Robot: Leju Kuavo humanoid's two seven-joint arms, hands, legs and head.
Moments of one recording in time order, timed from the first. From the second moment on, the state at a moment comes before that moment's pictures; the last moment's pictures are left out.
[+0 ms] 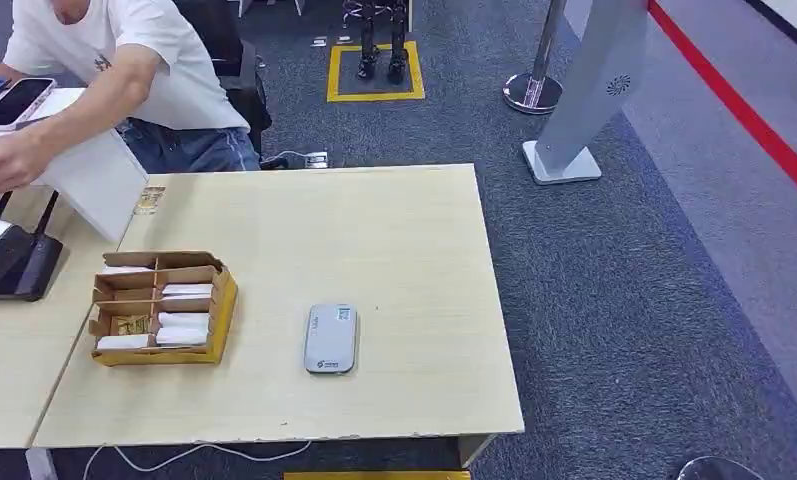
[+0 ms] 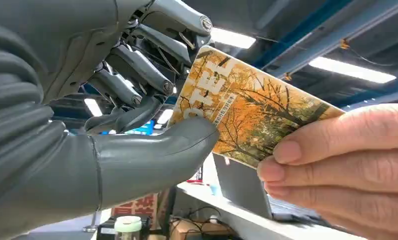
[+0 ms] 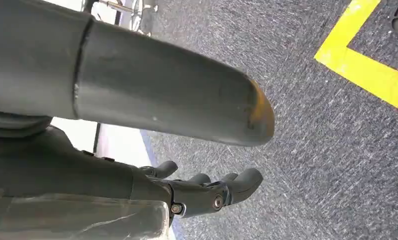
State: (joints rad) left arm -0.41 0.55 0.04 -1.25 -1.09 0.24 0.13; right arm -0.17 0.15 -0.73 -0.20 1.48 0.07 0.33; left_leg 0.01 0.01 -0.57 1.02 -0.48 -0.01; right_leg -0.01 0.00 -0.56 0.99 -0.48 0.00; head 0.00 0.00
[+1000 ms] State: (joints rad) left arm -0.40 0.48 -0.03 -1.33 -0.98 0.18 0.10; right arm -0.16 0.16 -0.73 -0.20 1.45 0.07 0.32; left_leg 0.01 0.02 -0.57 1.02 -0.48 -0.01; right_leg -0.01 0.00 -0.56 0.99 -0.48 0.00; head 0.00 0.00
